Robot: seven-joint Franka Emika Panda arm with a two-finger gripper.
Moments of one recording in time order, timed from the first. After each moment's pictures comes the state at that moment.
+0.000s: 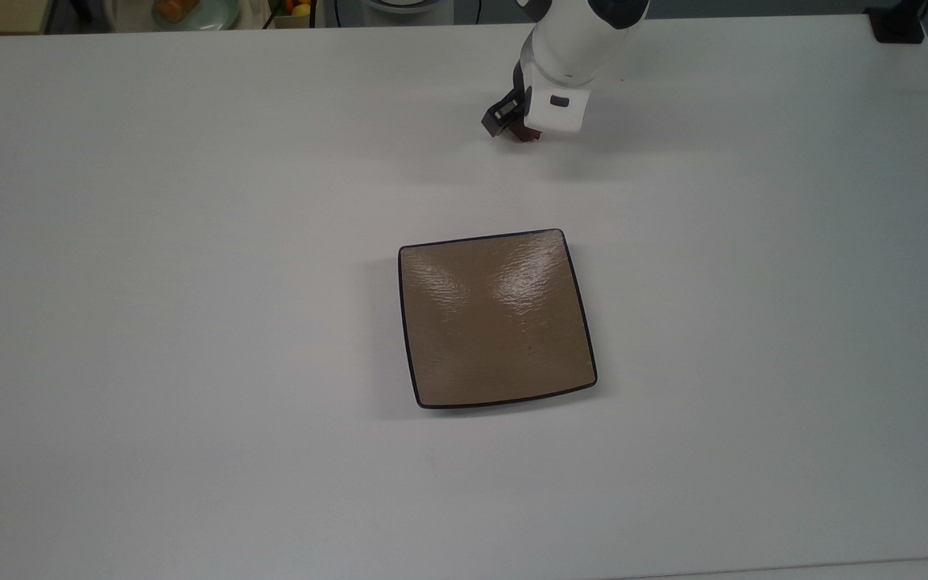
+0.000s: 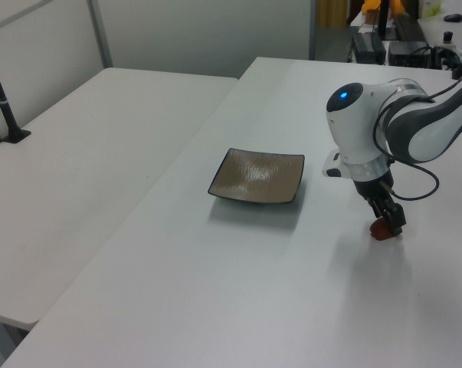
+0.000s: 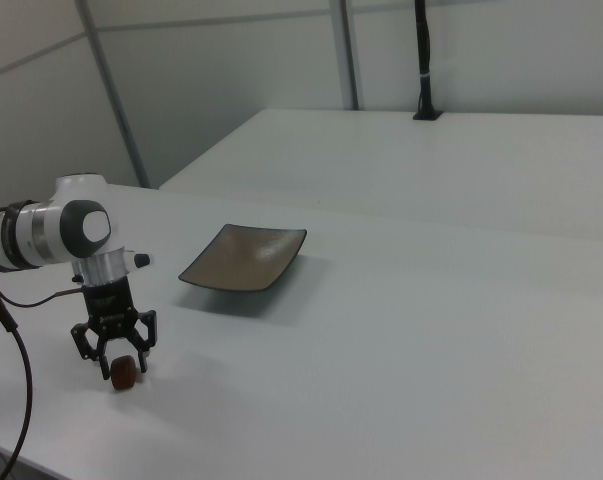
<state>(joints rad) 0.52 0.17 -0.02 -2.13 -0.07 1.94 -0.25</state>
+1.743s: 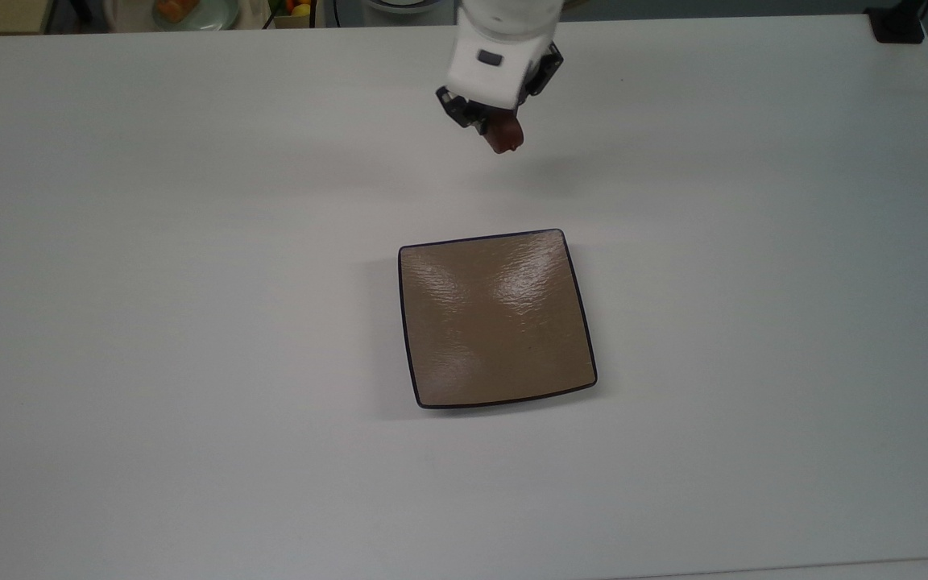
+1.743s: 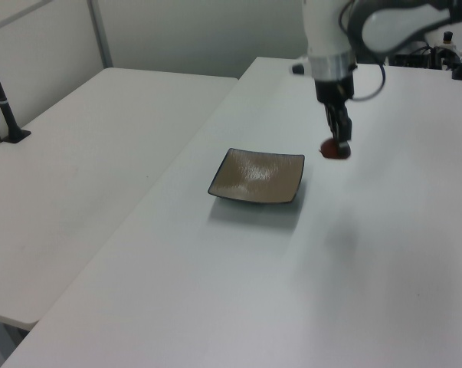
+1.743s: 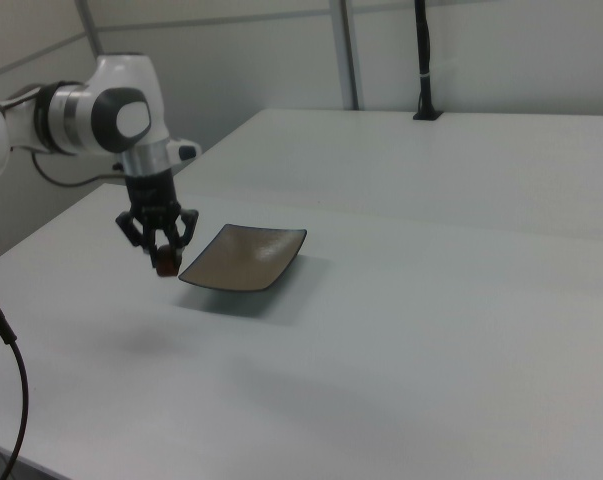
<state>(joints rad) 0.33 0.16 -0.03 -1.73 0.04 1.75 -0.25</state>
